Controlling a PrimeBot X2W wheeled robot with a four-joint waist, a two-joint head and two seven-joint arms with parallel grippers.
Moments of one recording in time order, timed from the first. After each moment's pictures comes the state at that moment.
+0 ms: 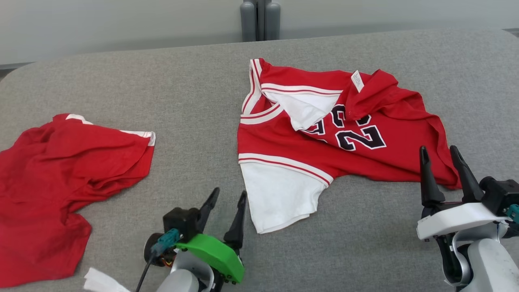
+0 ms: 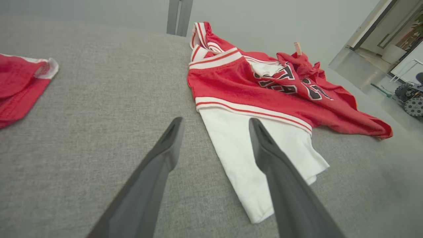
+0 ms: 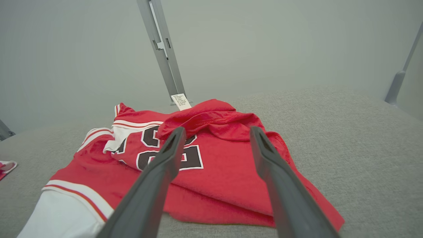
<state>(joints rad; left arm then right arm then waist) -0.21 0.05 -0.48 0.42 -0.47 -0.04 -0.24 -0.14 -0.16 -0.02 0.24 0.31 0.13 -0.26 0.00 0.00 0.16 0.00</state>
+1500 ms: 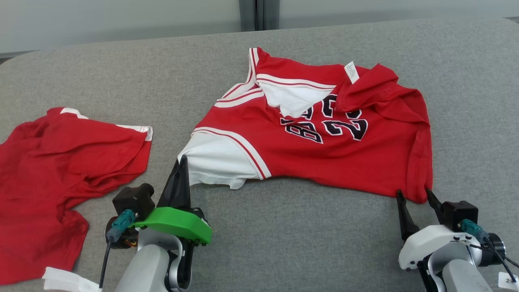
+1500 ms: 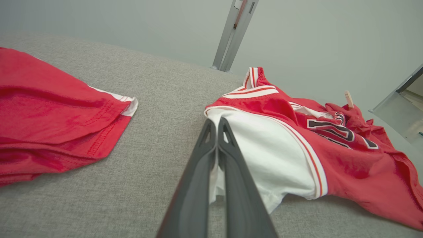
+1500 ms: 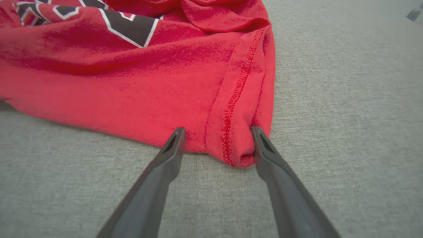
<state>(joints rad) -0.28 0.05 -0.32 0.41 -0.52 0.04 -0.26 -0.18 -0.08 -0.06 0.55 0.09 0.13 -0.24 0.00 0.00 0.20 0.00</state>
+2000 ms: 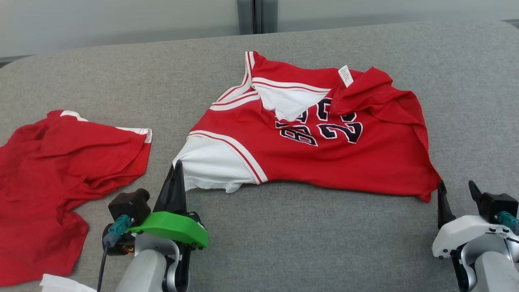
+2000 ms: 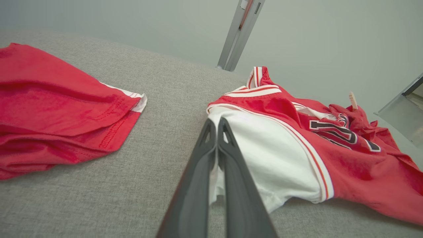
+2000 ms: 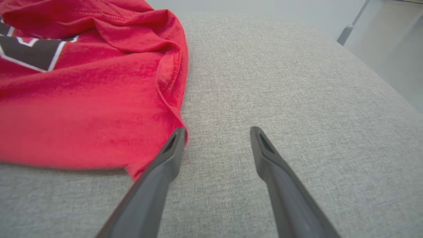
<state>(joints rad) -0.26 0.05 -0.29 0.41 -0.51 0.05 -0.26 -0.22 -0.12 -0.23 0.59 0.01 0.13 -0.24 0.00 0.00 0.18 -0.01</state>
